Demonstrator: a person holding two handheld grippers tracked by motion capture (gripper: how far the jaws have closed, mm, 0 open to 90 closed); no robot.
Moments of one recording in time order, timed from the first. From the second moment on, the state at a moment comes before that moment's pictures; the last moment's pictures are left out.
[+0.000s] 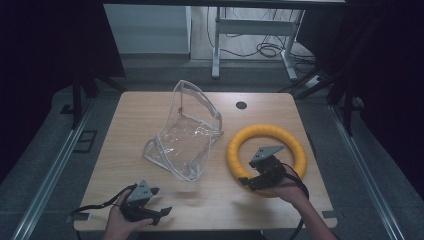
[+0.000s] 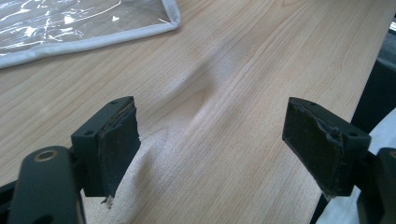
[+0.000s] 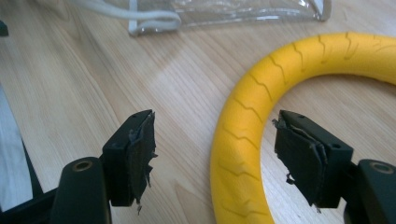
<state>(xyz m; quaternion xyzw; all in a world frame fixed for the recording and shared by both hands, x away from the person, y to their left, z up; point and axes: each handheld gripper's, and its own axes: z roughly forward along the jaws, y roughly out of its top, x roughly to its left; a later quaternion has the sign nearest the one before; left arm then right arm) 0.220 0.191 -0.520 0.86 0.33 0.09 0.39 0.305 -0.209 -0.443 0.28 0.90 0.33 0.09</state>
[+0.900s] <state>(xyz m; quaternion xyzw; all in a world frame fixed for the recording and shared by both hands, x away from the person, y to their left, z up) 0.220 0.191 -0.520 0.86 0.33 0.08 0.39 0.329 -0.206 -0.472 0.27 0.95 0.17 0.03</state>
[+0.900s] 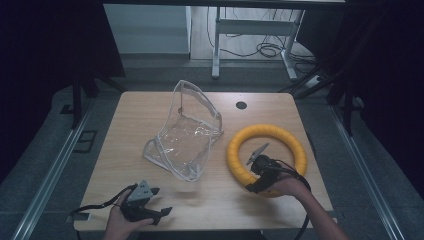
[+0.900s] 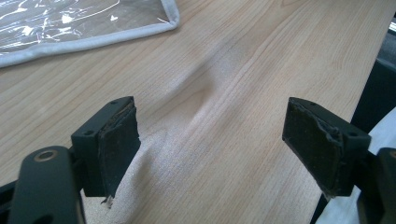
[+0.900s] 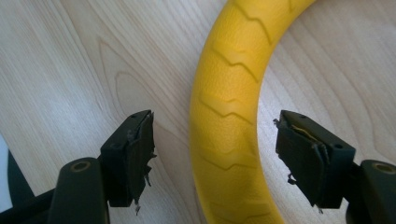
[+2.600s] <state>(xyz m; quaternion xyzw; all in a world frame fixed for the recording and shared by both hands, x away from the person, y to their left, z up) 0.220 0.190 -0.522 0.86 0.32 0.08 0.39 0.355 -0.198 -0.476 0.23 0.97 0.10 -0.02</state>
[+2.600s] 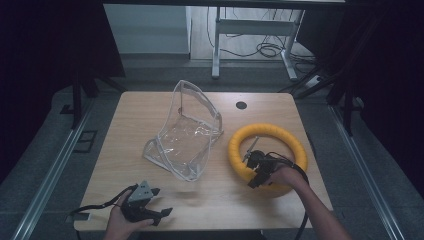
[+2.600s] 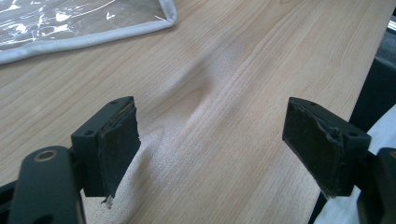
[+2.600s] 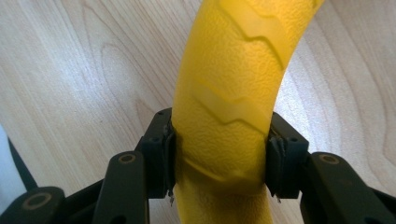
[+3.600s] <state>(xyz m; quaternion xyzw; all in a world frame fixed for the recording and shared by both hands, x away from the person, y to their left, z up) 0.220 0.189 -0.522 0.86 0.32 0.08 0.39 0.361 -0.229 -0.405 0.28 0.92 0.28 0.04</state>
